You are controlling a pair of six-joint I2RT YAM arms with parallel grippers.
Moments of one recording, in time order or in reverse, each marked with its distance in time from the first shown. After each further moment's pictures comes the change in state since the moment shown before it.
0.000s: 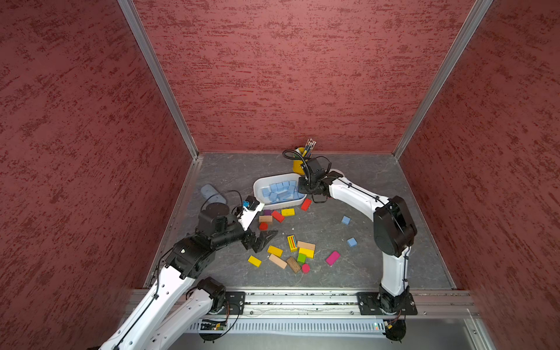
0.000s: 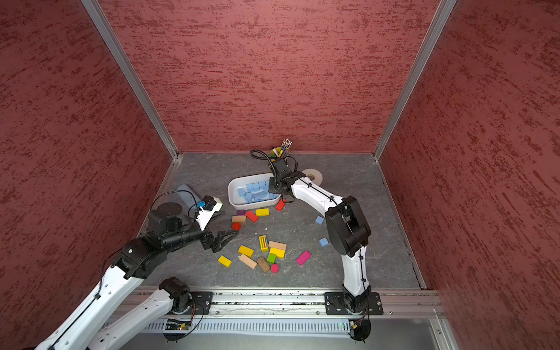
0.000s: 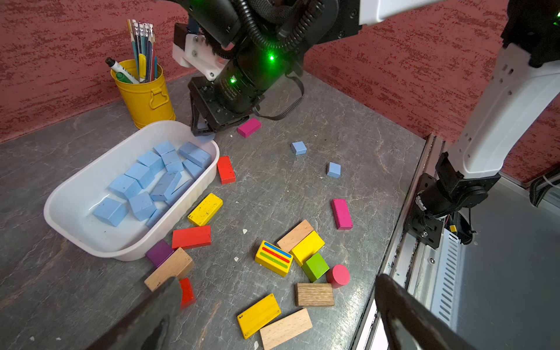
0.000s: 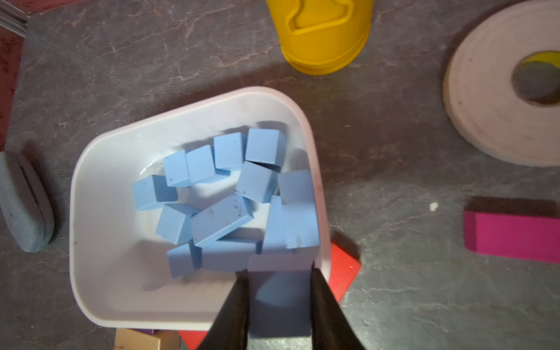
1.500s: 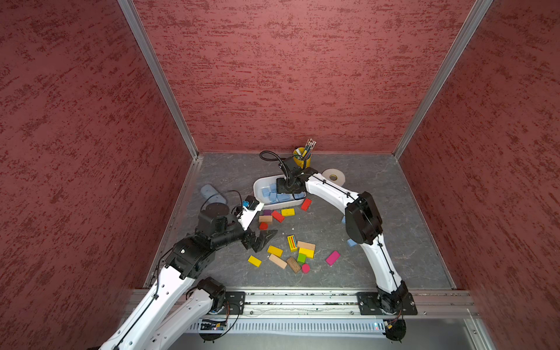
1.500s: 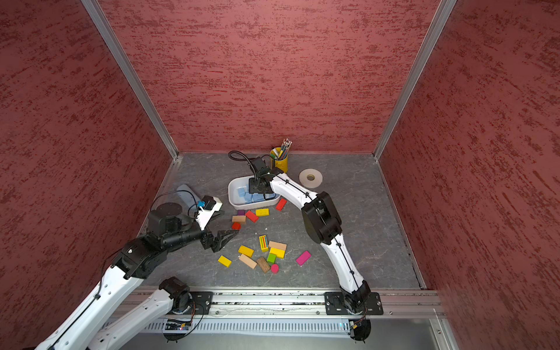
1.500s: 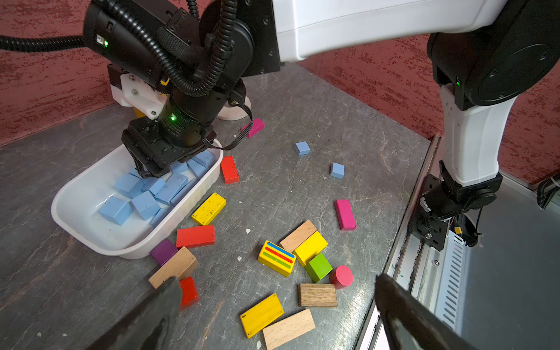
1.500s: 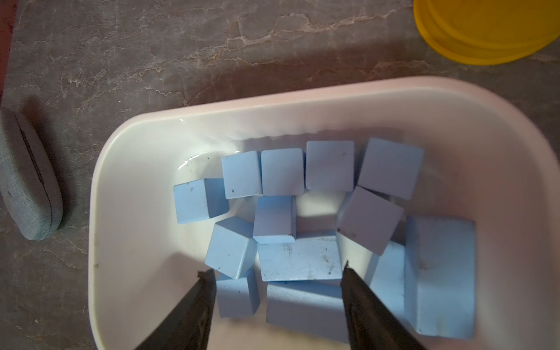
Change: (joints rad) left arm 0.000 -0.002 0.000 0.000 -0.016 0.000; right arm 0.080 0.317 0.414 -0.151 -0.041 -0.034
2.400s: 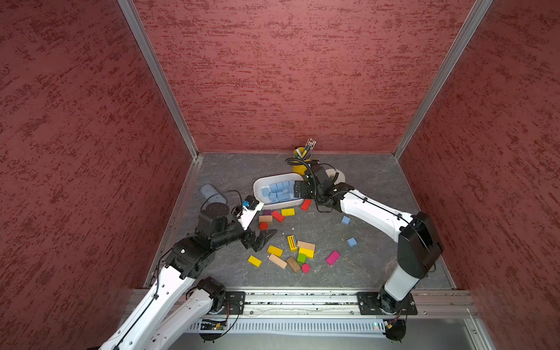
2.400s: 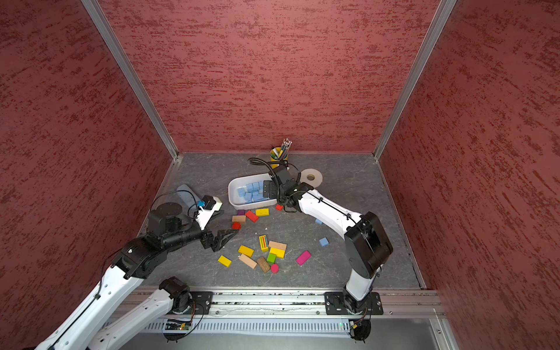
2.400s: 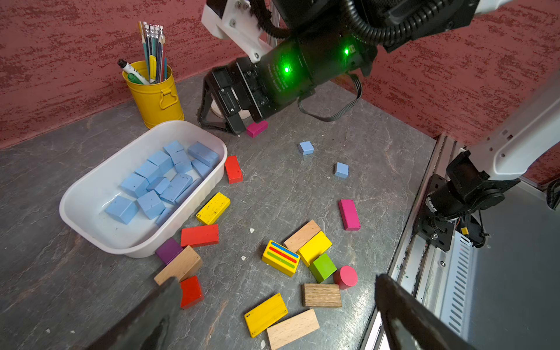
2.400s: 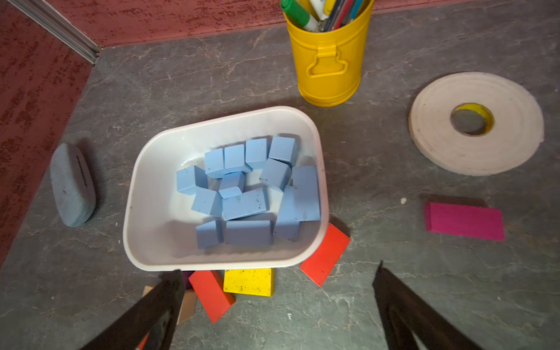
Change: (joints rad) left arm 0.000 0.000 0.000 0.000 -0.014 0.007; right arm 0.001 -0.608 -0.703 0.297 0.194 -0.003
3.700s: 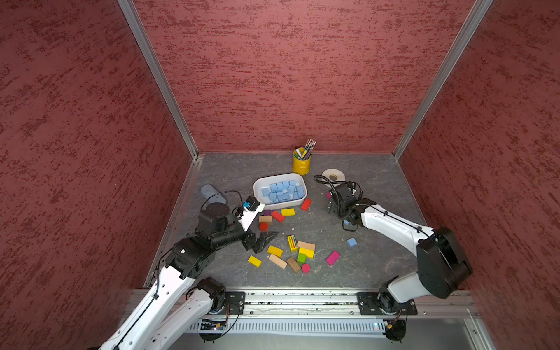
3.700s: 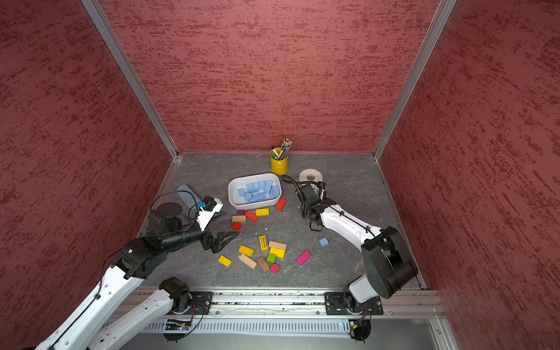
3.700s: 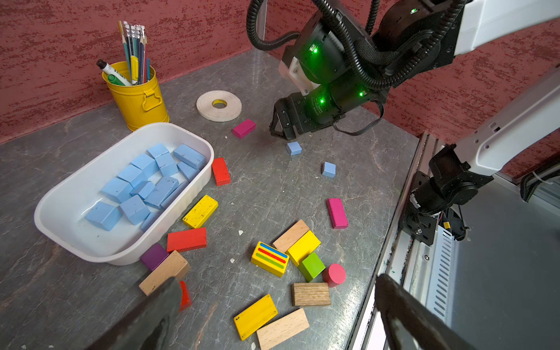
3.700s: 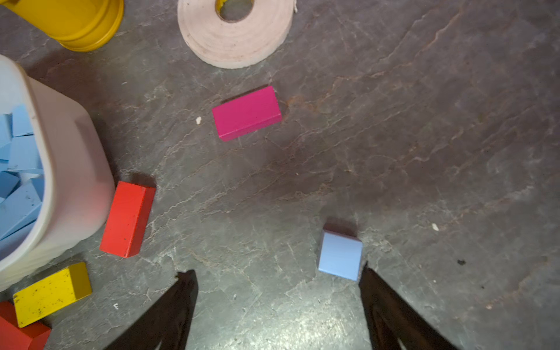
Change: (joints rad) left arm 0.000 0.001 0.000 0.001 0.058 0.000; right arm -0.163 -0.202 -0.382 -0.117 0.144 0.230
